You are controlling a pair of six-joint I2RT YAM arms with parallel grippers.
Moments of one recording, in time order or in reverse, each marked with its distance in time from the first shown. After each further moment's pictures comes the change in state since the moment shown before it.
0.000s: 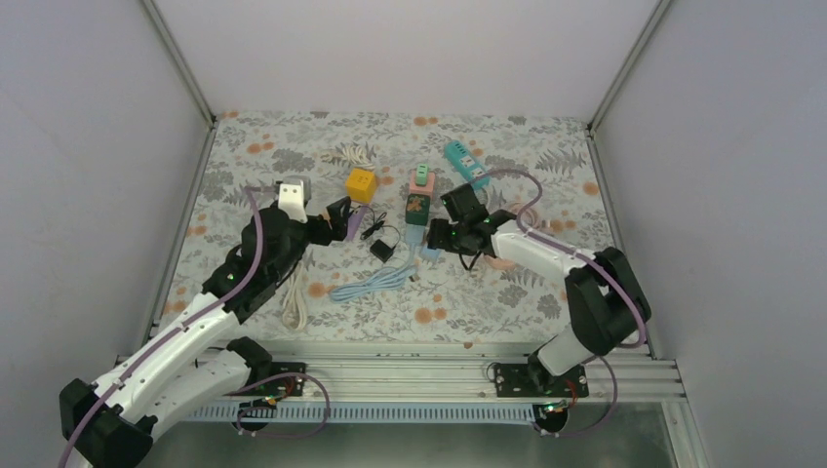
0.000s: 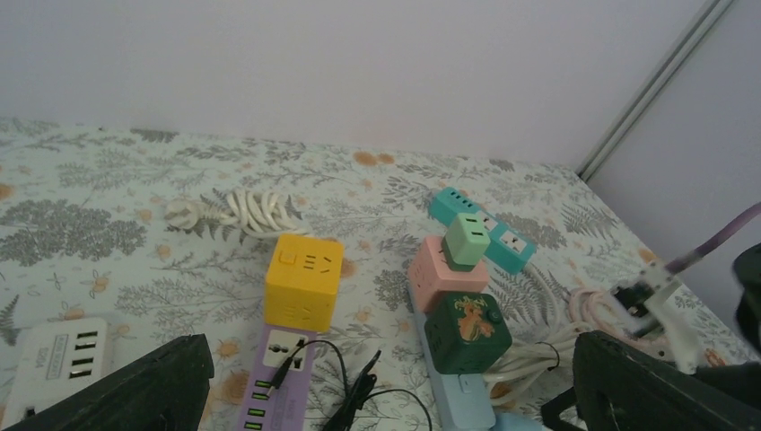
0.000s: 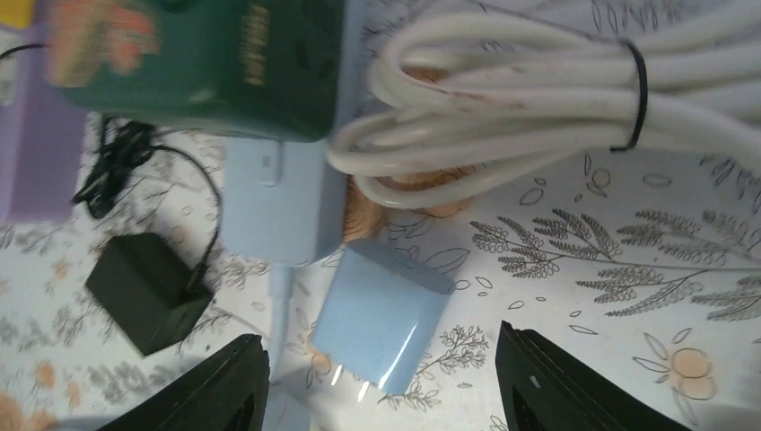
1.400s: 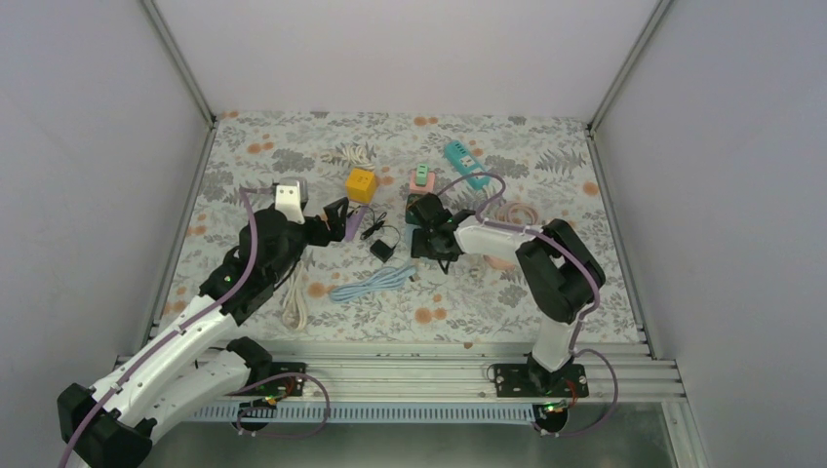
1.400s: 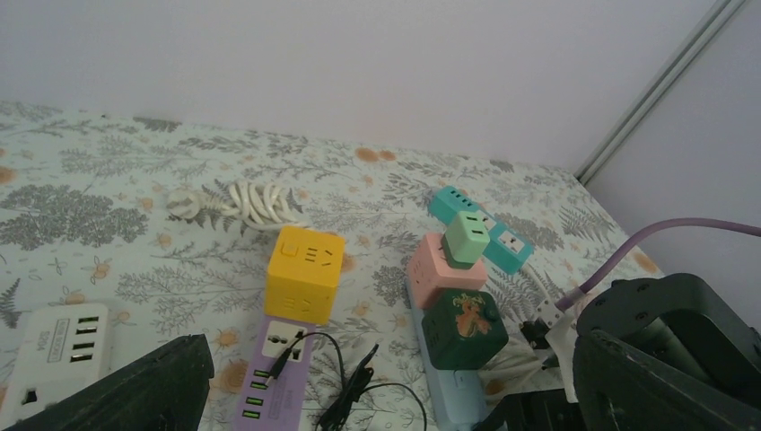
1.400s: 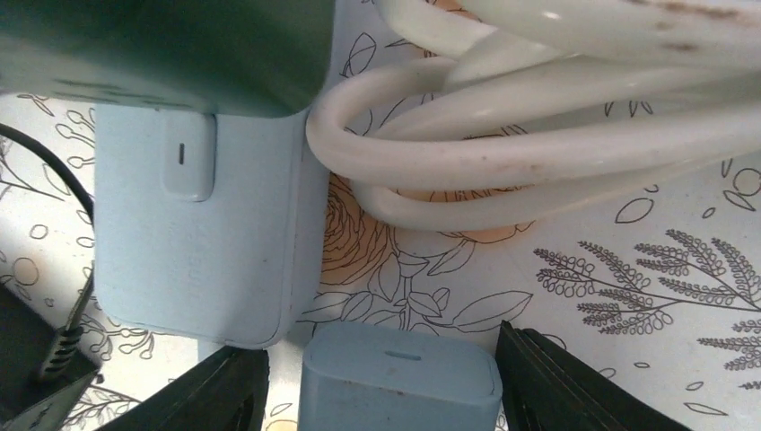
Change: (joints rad) left arm 0.004 -0.021 0.000 -0.031 0.000 -0.042; right arm 0.112 0.285 0.097 0.010 0.133 0.090
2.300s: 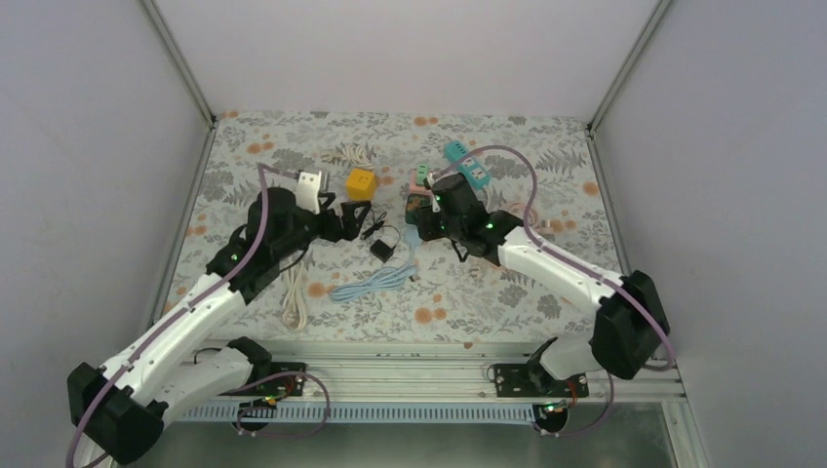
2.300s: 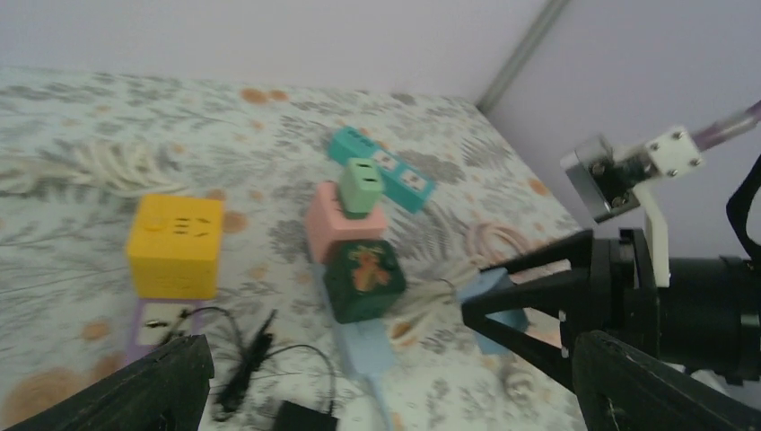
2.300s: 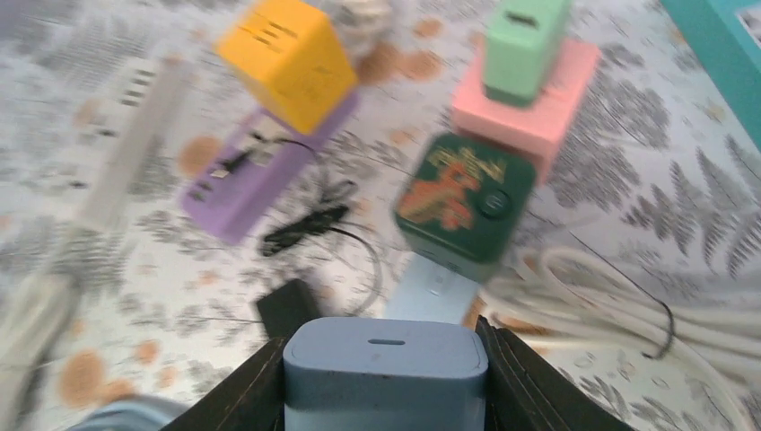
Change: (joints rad) left arm 0.032 0.115 0.096 -0.048 0.266 0.002; right arm 0.032 -0.375 -0.028 0.070 0.026 -0.327
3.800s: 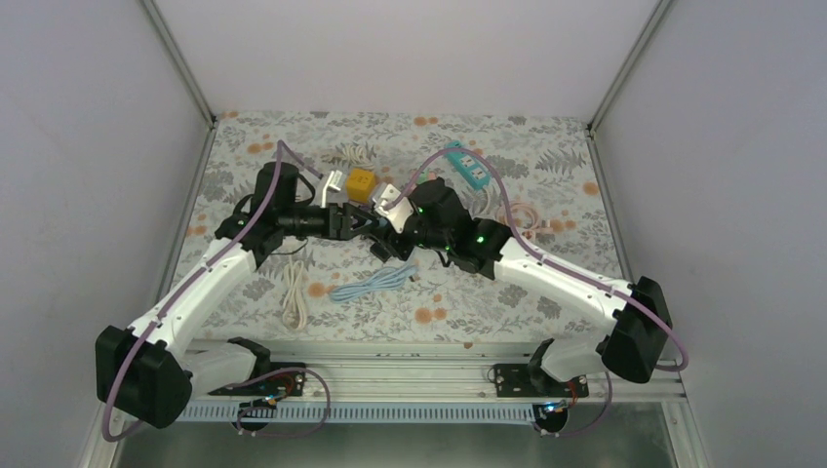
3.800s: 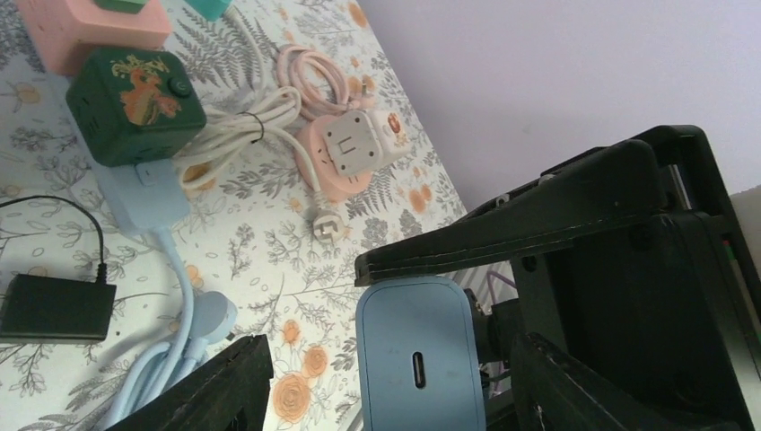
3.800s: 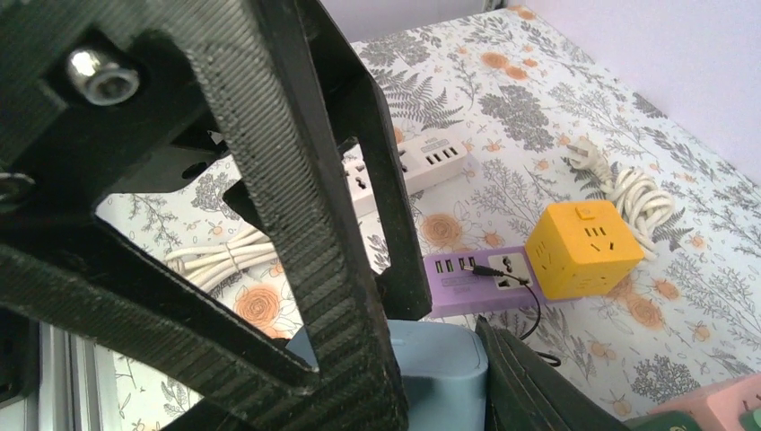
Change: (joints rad) left arm 0.185 0.240 0.153 -0.194 0.768 -0.079; right arm 0.196 -0.061 0.092 0.125 -0.258 -0.548
